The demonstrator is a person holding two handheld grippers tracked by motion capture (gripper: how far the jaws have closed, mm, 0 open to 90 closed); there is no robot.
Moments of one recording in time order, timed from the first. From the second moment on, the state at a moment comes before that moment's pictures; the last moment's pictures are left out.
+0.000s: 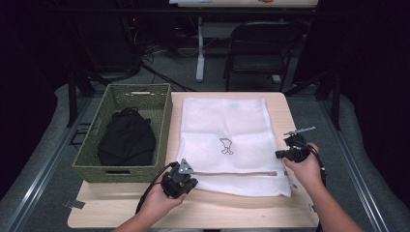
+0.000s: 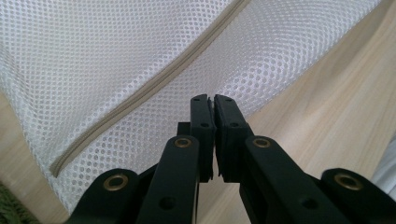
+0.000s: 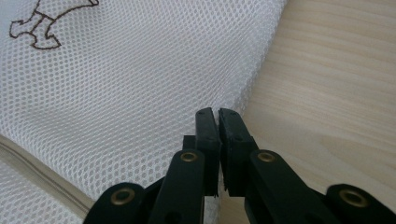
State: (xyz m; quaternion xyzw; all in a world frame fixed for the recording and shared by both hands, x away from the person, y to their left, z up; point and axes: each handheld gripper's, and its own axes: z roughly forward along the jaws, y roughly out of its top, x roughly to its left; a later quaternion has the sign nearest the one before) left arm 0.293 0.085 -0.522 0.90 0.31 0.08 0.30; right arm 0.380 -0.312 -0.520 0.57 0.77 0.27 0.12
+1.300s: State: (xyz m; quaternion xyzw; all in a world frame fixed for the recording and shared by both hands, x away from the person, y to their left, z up) left arm 0.239 0.104 -0.518 0.89 0.30 0.09 0.33; right arm 0.332 -0.307 -0.510 0.51 0.80 0.29 0.11
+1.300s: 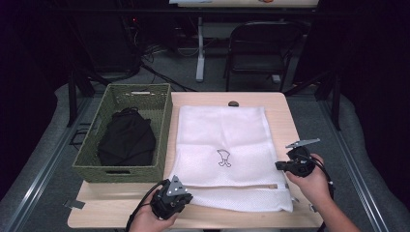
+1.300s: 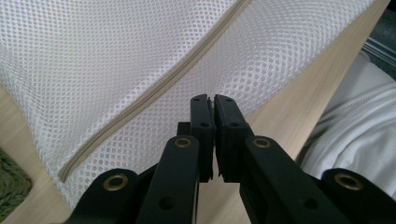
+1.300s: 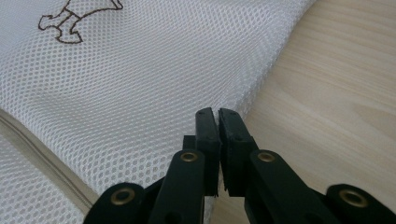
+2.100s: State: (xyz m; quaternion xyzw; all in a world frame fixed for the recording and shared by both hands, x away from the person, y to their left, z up) left arm 0.229 0.102 -0.534 0.89 0.30 0.07 0.32; right arm 0.321 -0.309 -0.515 0.51 0.80 0.29 0.11
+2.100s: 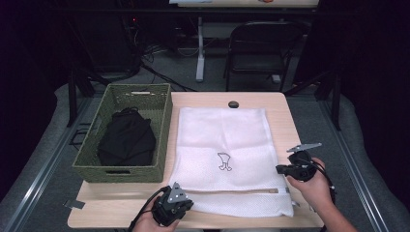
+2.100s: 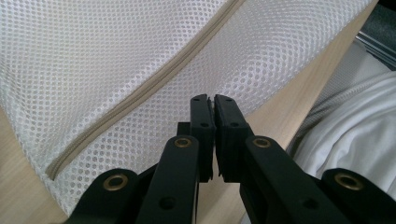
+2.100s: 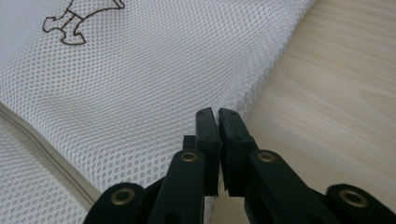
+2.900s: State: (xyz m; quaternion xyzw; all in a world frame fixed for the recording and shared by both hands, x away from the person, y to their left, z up) left arm 0.228 0.096 -0.557 0.90 0.30 0.06 0.30; right arm 0.317 -0.313 -0.539 0.53 0.79 0.29 0.10
